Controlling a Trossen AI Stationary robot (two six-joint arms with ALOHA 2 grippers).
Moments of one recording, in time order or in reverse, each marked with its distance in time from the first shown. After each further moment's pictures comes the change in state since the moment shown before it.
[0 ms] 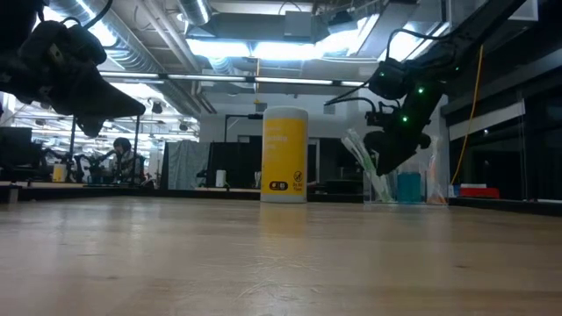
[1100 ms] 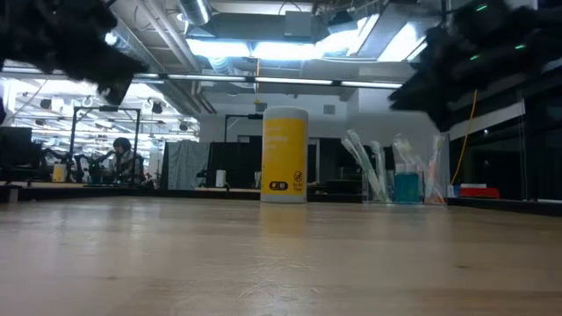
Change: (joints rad) left arm 0.159 0.024 0.147 -0.097 0.350 0.142; right arm 0.159 -0.666 -0.379 0.282 -0.520 0.386
